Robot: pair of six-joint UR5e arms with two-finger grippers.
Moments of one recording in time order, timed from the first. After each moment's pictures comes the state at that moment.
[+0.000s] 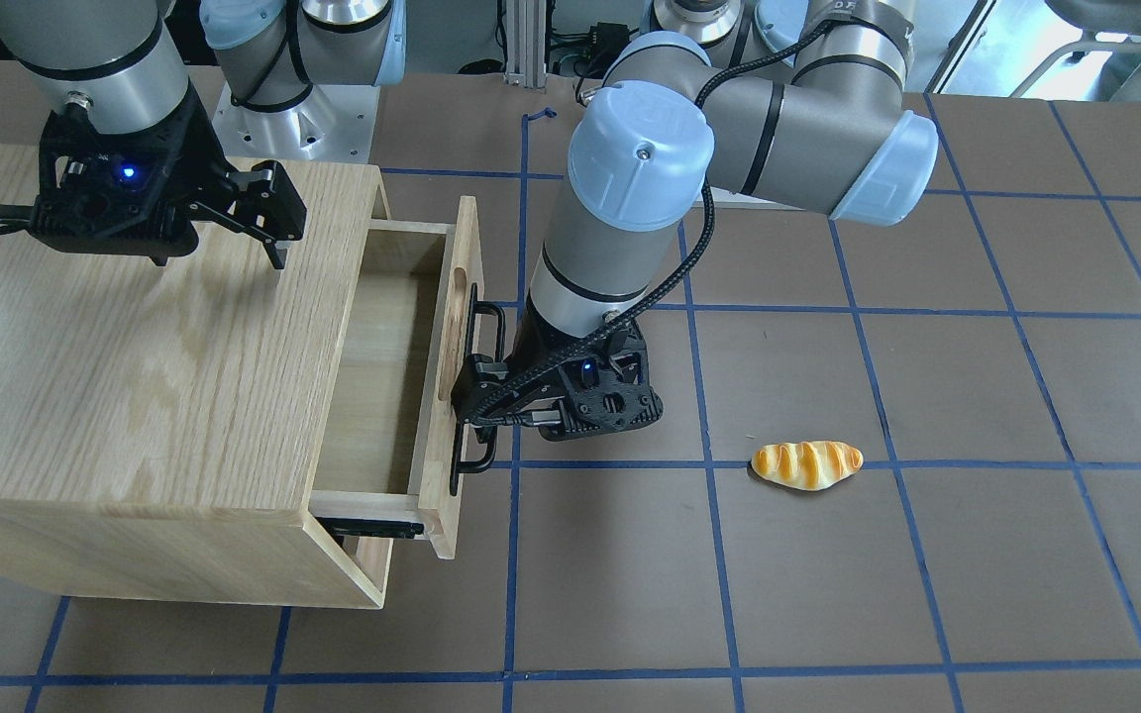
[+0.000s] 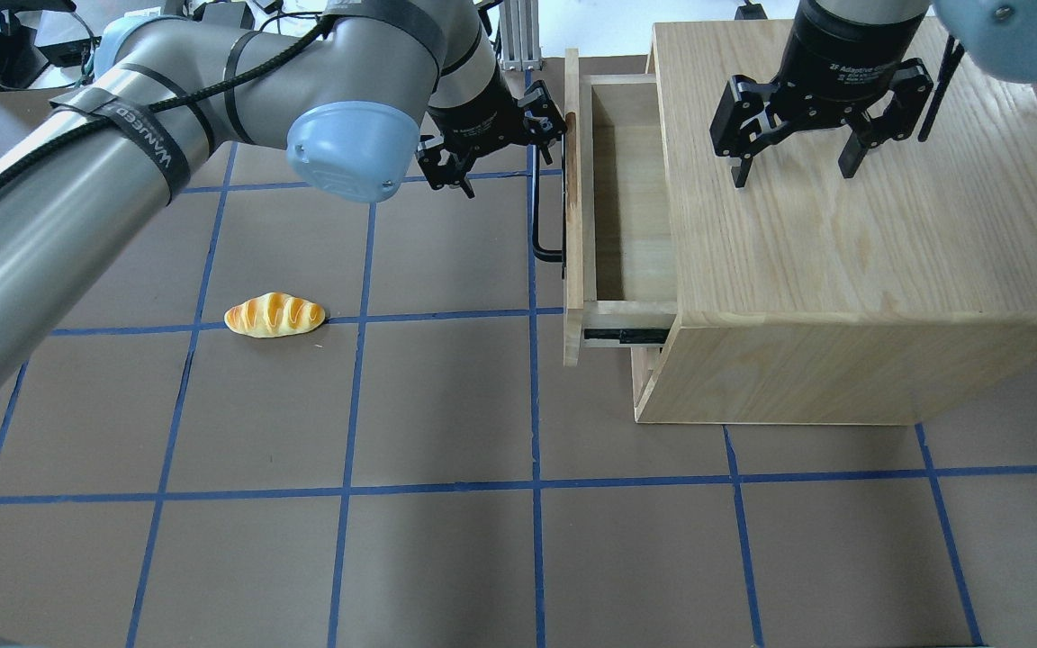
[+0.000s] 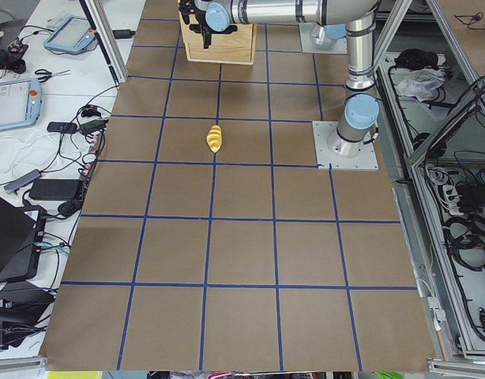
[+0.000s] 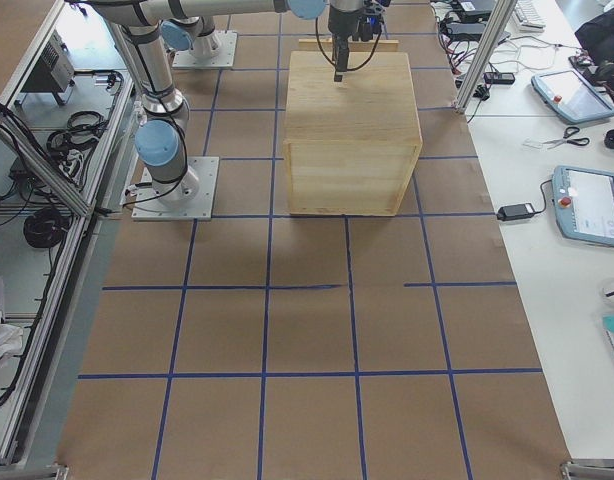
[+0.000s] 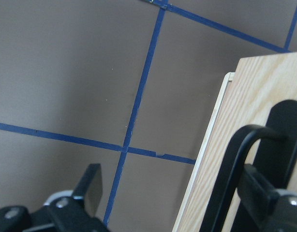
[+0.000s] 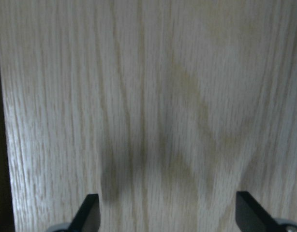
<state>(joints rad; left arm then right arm) -1.85 -1.95 -1.43 -1.16 1.42 -0.58 1.60 -1.49 1.43 -1.47 -1.61 0.02</state>
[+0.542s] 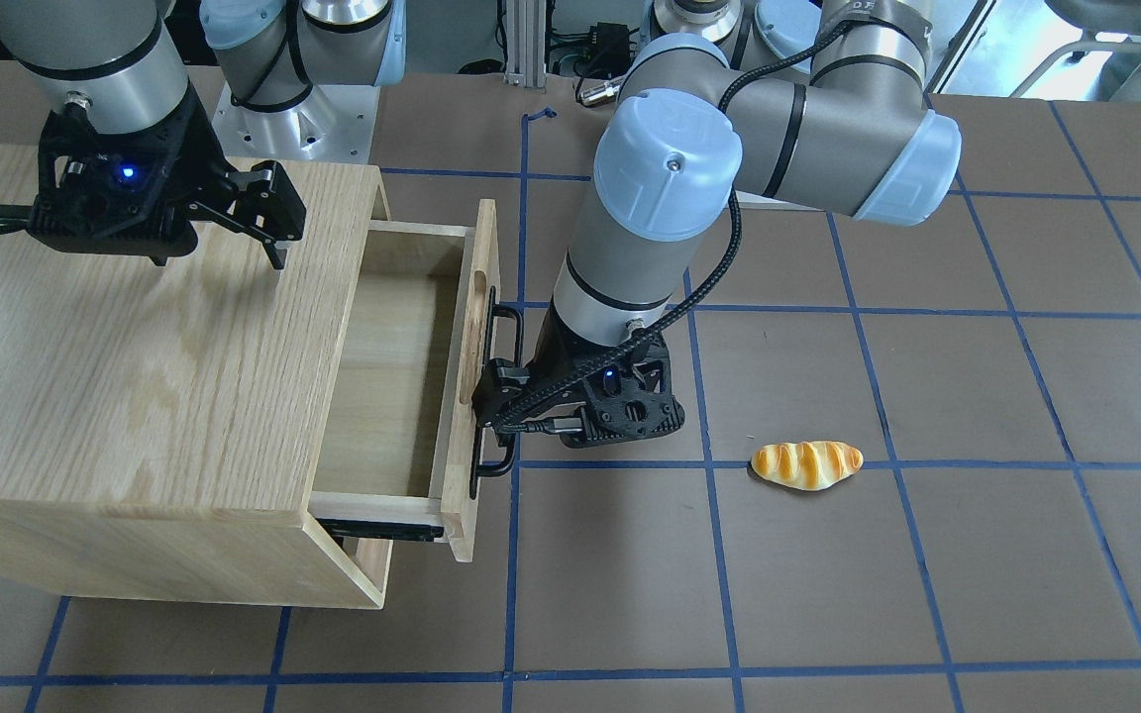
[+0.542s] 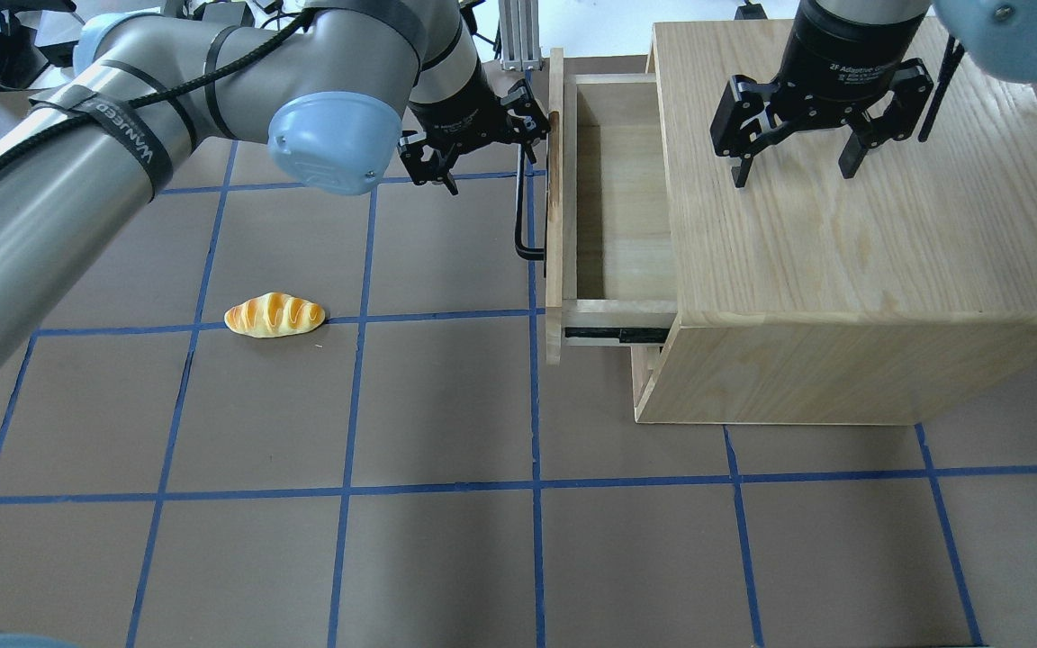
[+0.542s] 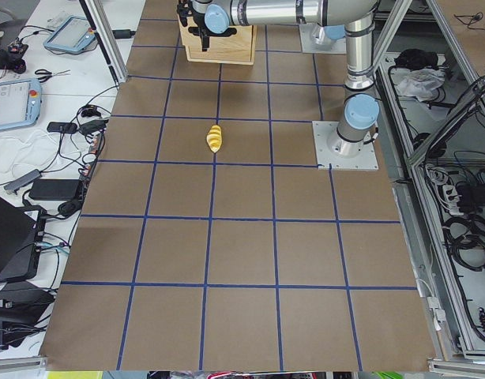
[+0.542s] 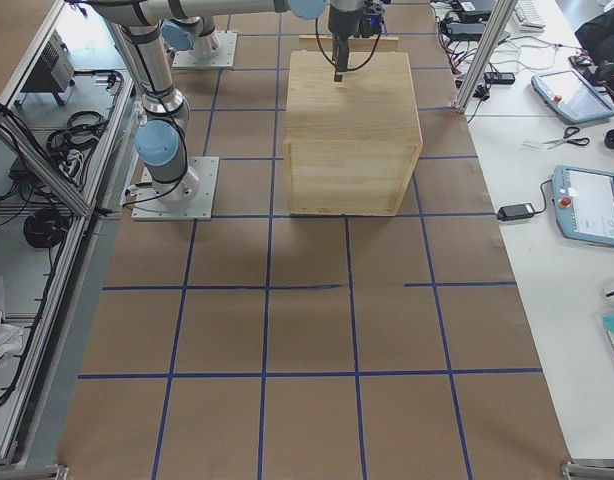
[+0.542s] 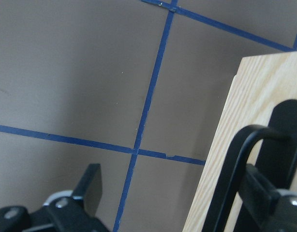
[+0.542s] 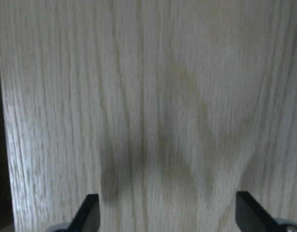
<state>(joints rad) -1.83 -1.94 -1.43 -1.18 1.42 -0.52 1.60 -1.49 1.43 -1.47 -1.61 0.02</state>
